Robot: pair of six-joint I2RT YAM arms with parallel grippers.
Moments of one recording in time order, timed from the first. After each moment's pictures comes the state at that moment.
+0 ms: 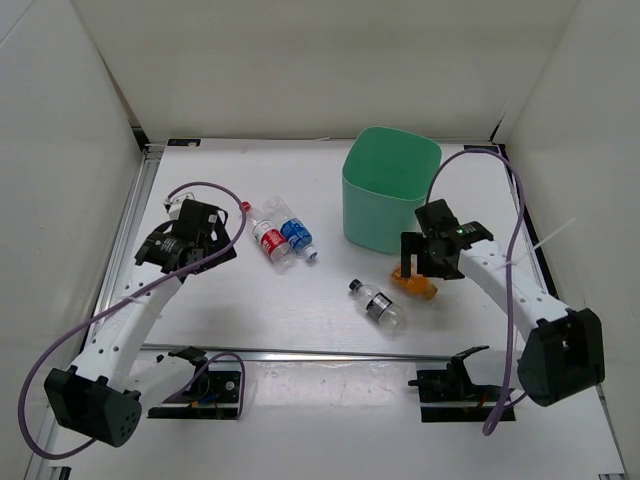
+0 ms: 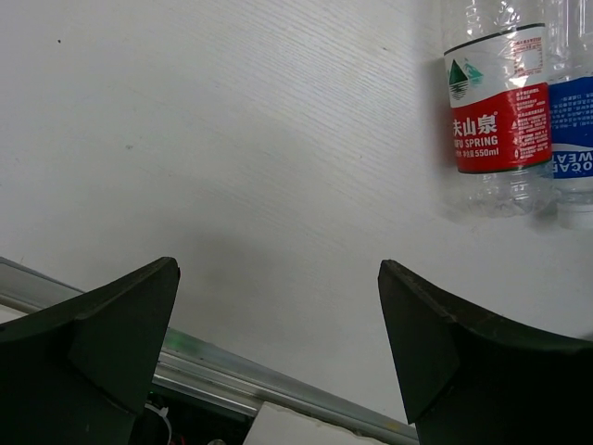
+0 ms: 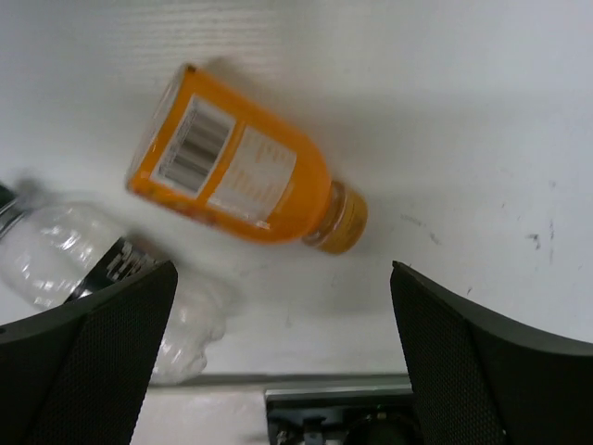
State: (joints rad) left arm -0.31 1.05 1.05 -0.99 -0.38 -0.63; right arm 0.39 1.23 0.95 -0.91 0.12 0.36
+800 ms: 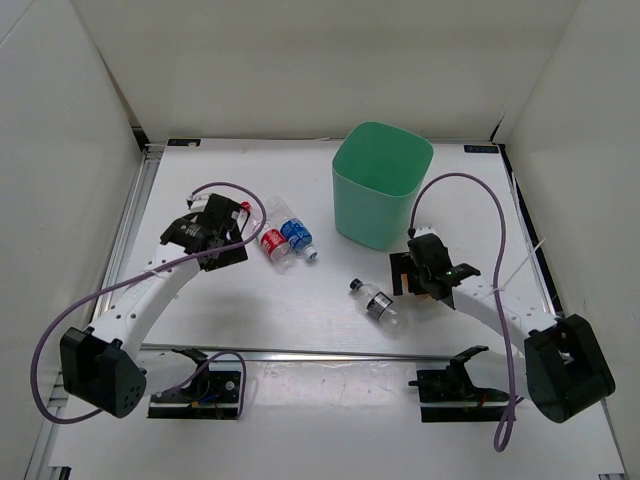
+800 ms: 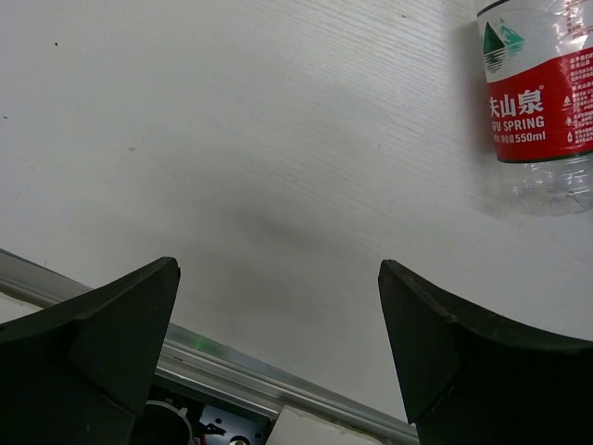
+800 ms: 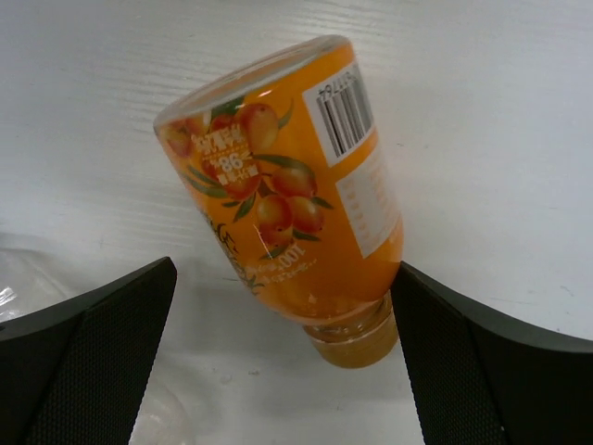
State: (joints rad) left arm -0.40 1.21 1.07 -0.99 -0.46 -0.62; right arm 0.49 1.18 0.56 -0.35 0.23 0.23
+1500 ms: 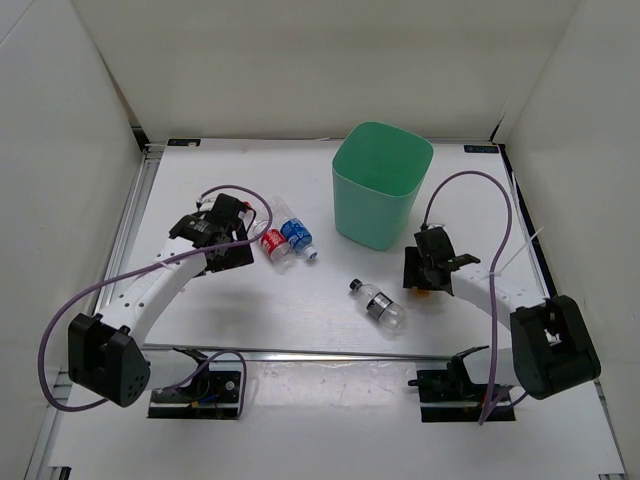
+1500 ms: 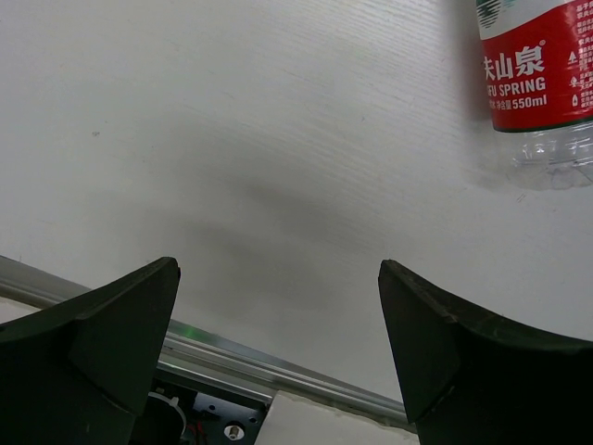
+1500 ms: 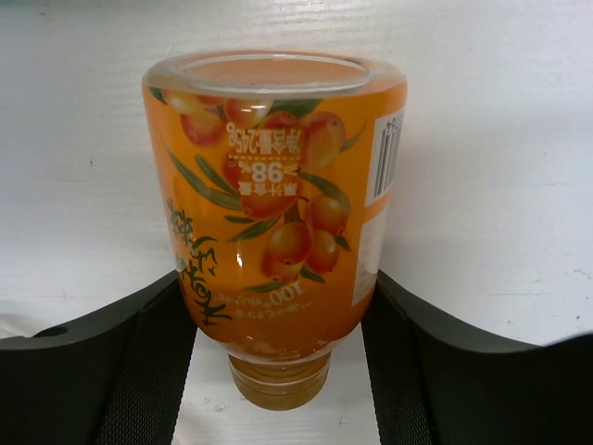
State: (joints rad) left arm -0.41 1.27 1.07 -0.99 -0.40 -0.62; right arm 0.37 1.29 0.59 -0.35 0.19 0.33
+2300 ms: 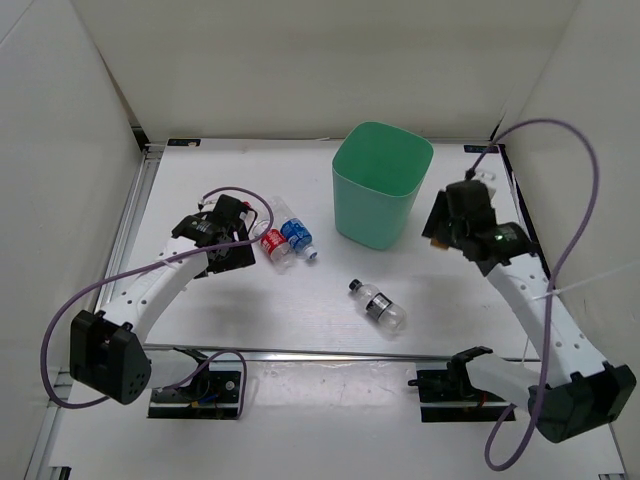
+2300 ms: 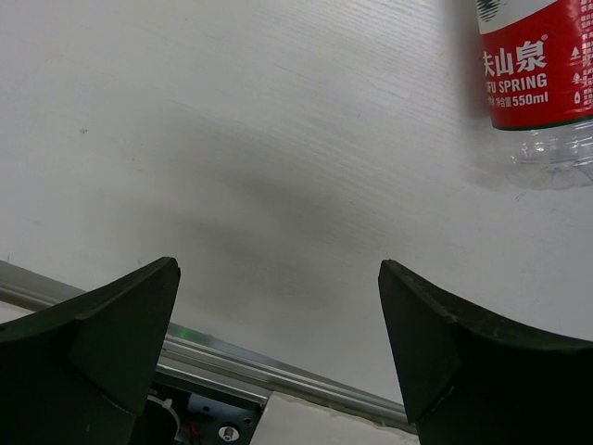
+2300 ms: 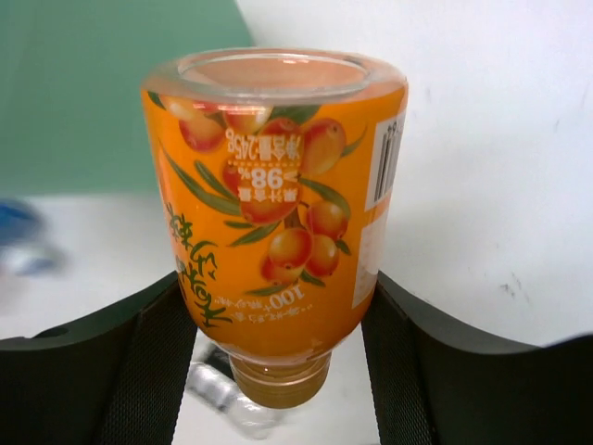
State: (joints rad) left arm -0.41 1.28 1.05 -0.98 -0.38 -0.63; right arm 0.36 1.07 1.04 -0.81 0.33 0.52
